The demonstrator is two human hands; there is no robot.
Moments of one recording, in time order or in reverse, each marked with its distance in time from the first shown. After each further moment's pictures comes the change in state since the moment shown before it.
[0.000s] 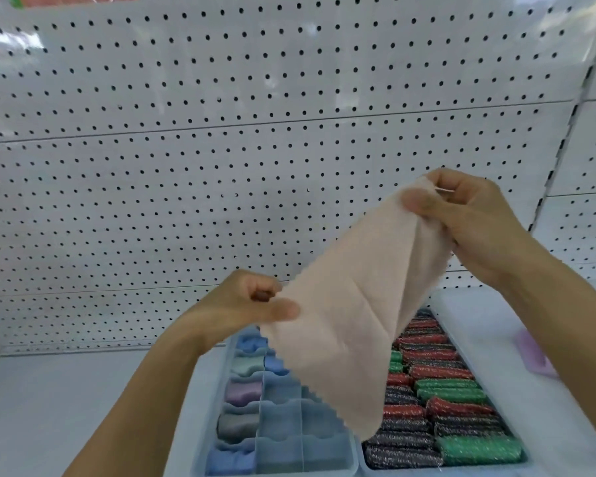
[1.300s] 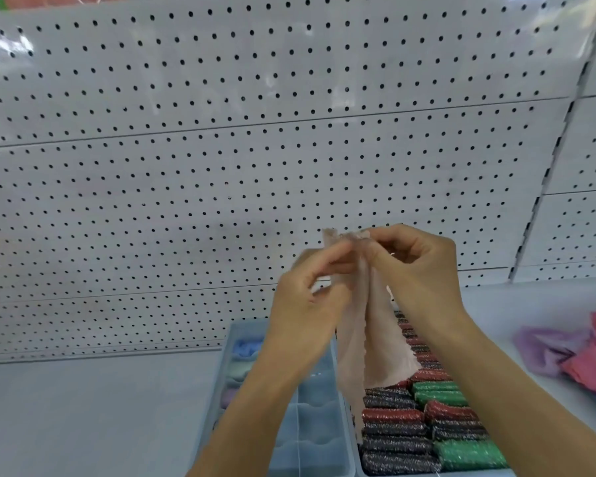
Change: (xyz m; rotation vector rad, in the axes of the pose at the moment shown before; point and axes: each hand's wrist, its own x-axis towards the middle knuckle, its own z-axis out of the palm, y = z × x) left_hand 0.010 0.048 0.093 -0.289 0.452 0.373; right_hand -0.038 0.029 0.055 -0.013 0.217 -0.088
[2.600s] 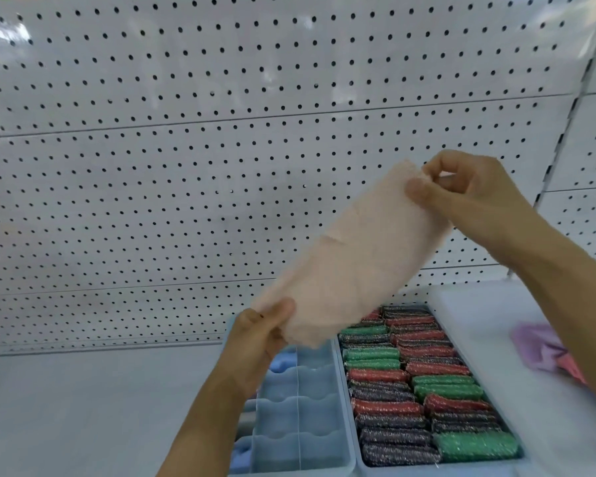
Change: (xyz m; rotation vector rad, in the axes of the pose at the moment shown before) left_hand -0.015 -0.073 -0.057 -0.484 0.002 -0.518; right_hand 0.062 -0.034 -0.054 -0.384 -0.212 -0.036
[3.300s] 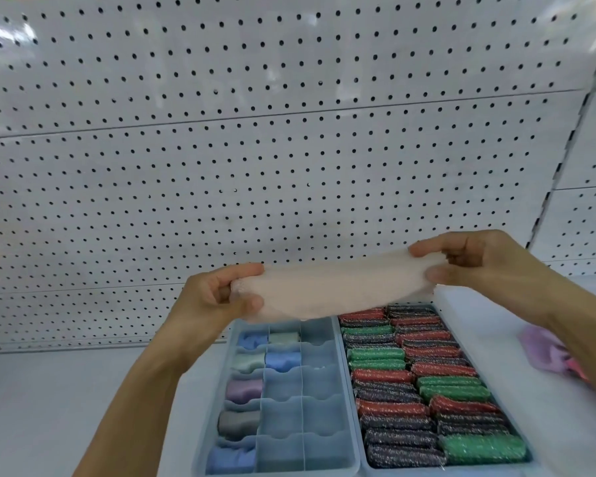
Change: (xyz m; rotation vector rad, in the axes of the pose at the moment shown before) left_hand -0.006 0.067 -0.035 0.585 0.056 0.180; right_hand -0.035 0.062 -0.006 0.110 -0.294 0.191
